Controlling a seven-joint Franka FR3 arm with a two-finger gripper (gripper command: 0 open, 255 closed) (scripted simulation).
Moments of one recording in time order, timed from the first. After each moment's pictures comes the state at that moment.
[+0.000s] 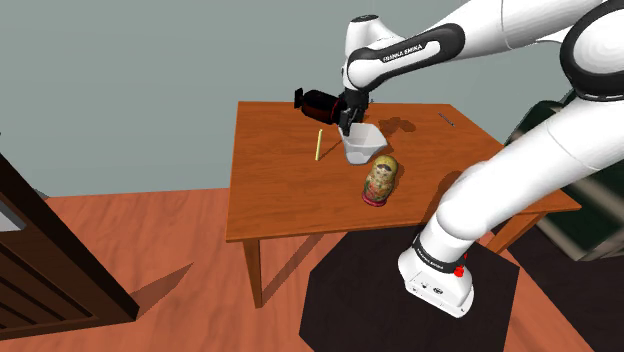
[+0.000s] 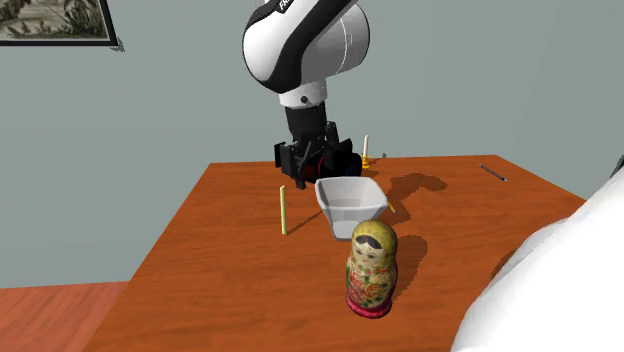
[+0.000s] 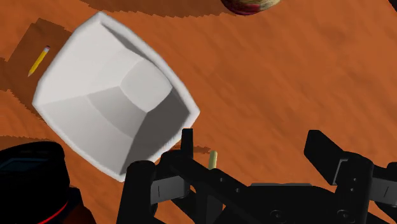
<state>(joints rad) -0.08 -0.34 -0.14 -2.44 -0.25 2.10 -0.17</state>
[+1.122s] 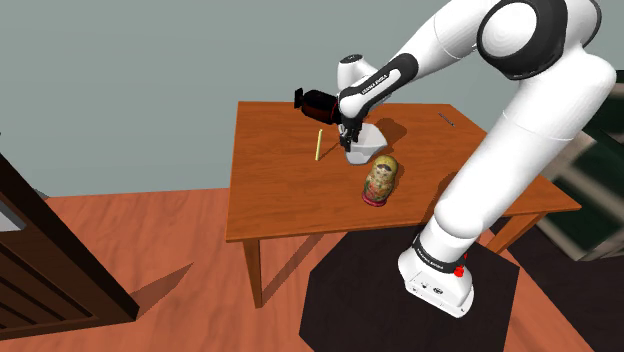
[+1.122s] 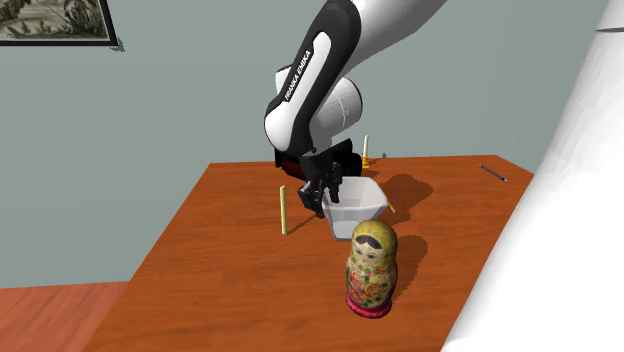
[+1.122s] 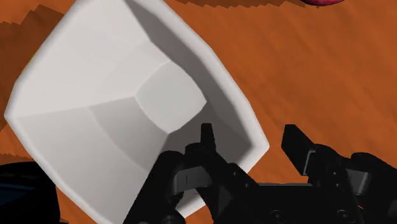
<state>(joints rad) -0.13 -0.02 -0.20 -2.41 -0.35 2.35 -0.20</state>
